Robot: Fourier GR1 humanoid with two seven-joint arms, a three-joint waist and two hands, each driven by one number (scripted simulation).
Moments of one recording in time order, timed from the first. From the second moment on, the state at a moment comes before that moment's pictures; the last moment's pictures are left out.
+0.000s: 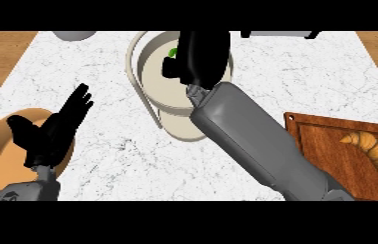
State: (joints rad) left arm -0.08 0.23 0.06 -1.55 0.12 -0.08 0.21; right arm -1.04 -0.01 0.46 -1.17 1.03 -0.39 1.03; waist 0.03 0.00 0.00
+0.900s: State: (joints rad) left arm -0.06 0.22 0.07 -1.57 0.11 -0.07 0.21; right arm -0.94 -0.01 0.23 -1.45 0.99 -0.73 1.03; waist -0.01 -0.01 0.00
